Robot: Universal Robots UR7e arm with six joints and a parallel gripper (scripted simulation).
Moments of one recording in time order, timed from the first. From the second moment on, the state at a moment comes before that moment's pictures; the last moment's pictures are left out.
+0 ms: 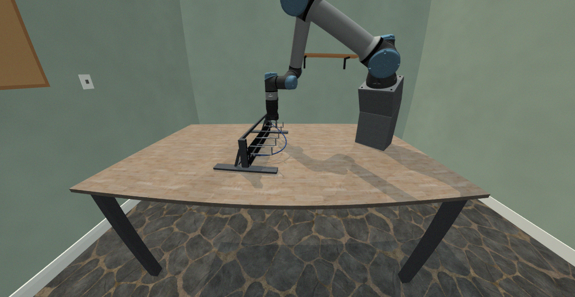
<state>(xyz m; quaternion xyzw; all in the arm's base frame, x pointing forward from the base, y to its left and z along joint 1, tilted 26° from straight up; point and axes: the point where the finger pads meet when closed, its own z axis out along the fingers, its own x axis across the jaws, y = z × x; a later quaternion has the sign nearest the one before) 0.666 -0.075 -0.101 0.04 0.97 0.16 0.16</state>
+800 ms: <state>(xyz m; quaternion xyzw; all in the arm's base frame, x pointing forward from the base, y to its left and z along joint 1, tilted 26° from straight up) 0.665 -0.076 -0.098 0.04 0.97 0.16 0.16</state>
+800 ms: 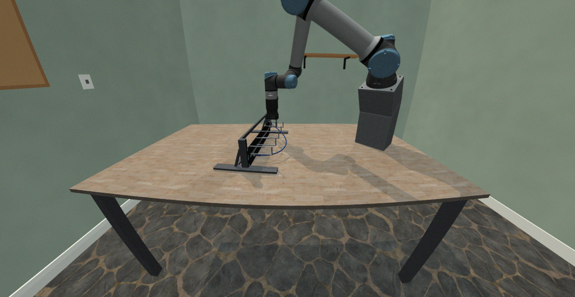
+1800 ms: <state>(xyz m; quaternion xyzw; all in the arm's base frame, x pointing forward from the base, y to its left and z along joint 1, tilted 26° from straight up) 0.643 -0.098 -0.035 0.04 0.97 0.16 0.16</state>
